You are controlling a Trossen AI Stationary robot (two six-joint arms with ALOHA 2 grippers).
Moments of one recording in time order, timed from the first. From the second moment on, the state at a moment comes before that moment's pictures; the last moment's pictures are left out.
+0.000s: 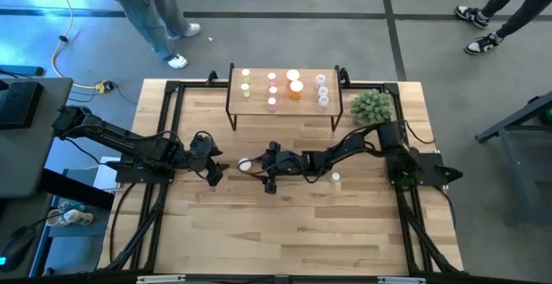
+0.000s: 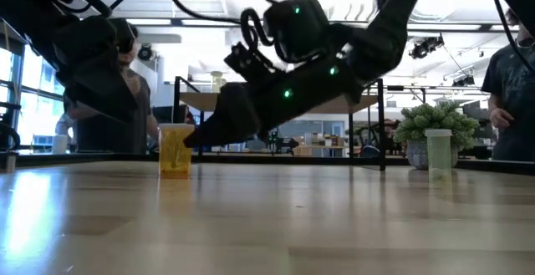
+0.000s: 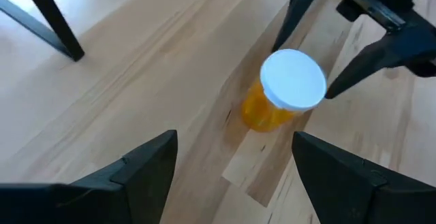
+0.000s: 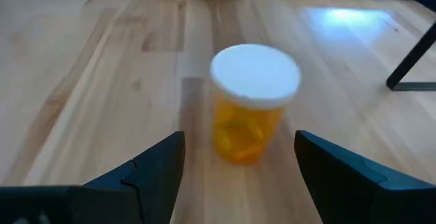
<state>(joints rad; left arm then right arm) -0.12 0.89 0.37 -0.34 -0.43 -0.73 0.07 2.16 1.11 0.63 0.15 -0.01</state>
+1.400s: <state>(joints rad) -0.07 0.95 0.37 -0.34 -0.46 -0.71 0.04 2.32 1.26 0.68 0.10 -0.06</state>
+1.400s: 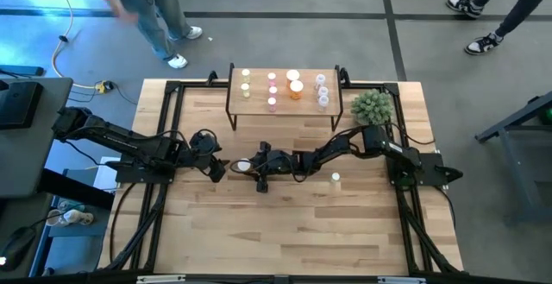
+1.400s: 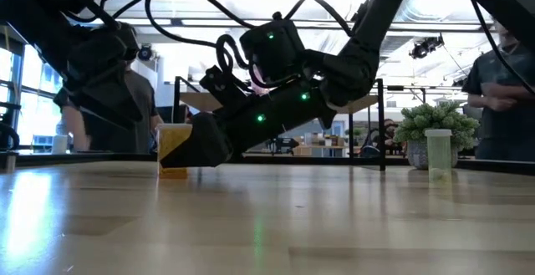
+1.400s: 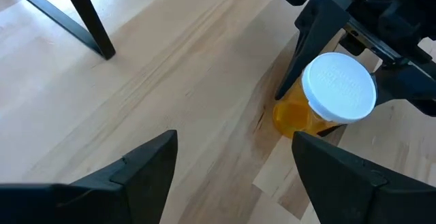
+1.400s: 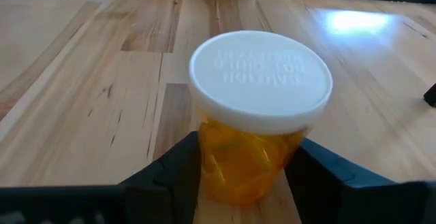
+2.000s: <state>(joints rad) -0.07 0.95 0.37 -0.34 -0.45 -0.71 0.04 2.16 1.26 0.47 0.10 -0.11</state>
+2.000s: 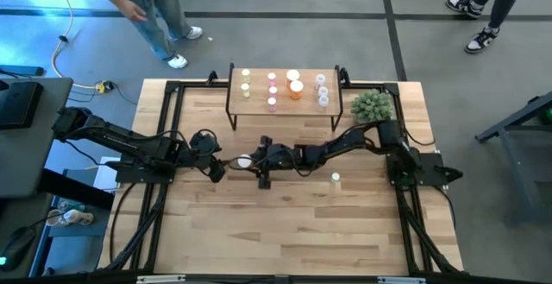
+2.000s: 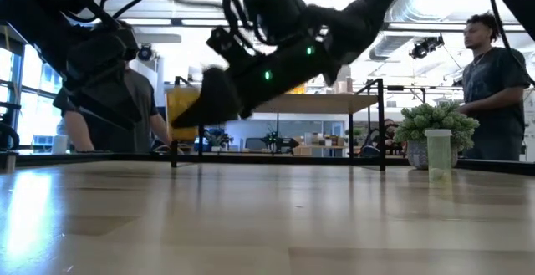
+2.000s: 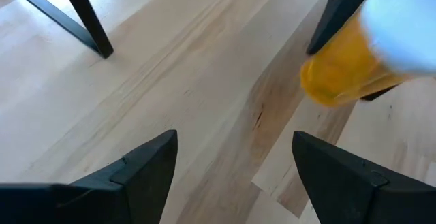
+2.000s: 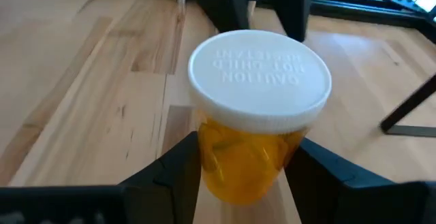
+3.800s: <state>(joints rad) -0.07 0.95 0.37 -0.34 -0.44 -0.72 -0.09 1.27 0.77 0.21 0.25 -0.06</state>
